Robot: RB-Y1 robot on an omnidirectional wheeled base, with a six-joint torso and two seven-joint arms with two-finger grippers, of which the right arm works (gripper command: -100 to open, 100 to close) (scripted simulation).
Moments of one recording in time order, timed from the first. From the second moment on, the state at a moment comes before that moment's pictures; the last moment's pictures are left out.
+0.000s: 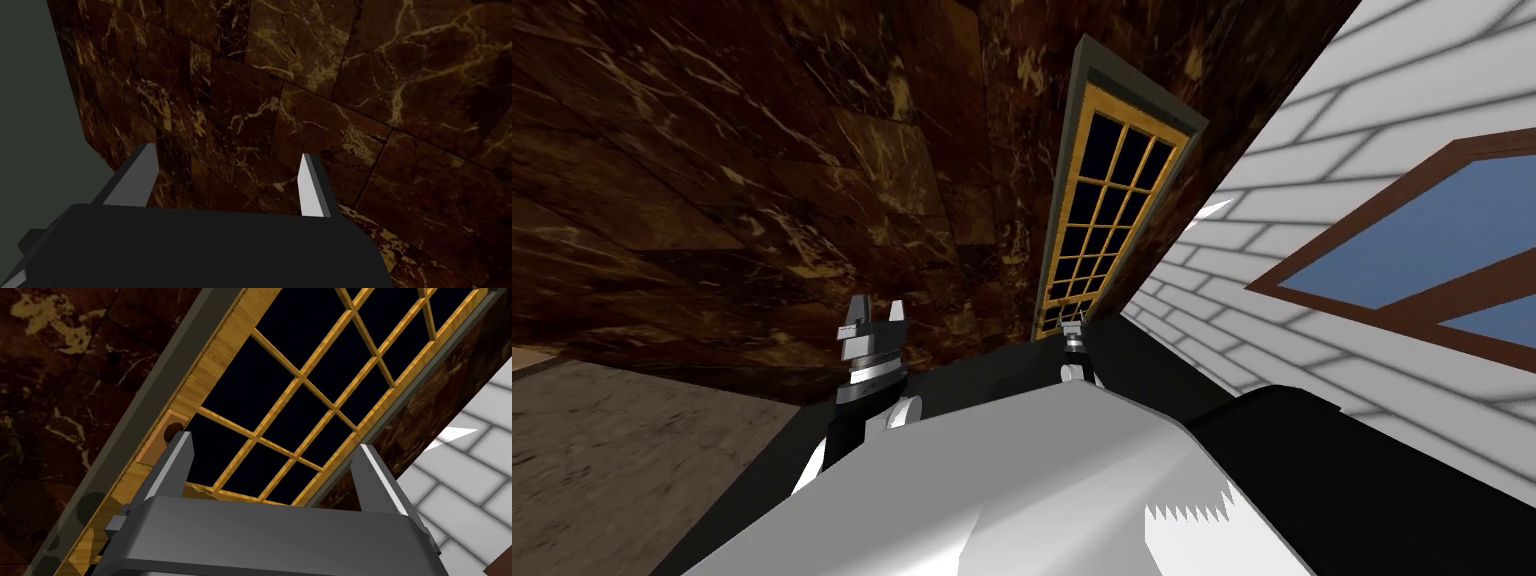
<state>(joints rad) 0.27 -0.12 -0.02 -1.51 -0.39 -0.72 -0.69</state>
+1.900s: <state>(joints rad) 0.12 -0.13 0.01 -1.10 -0.58 -0.81 -0.97</state>
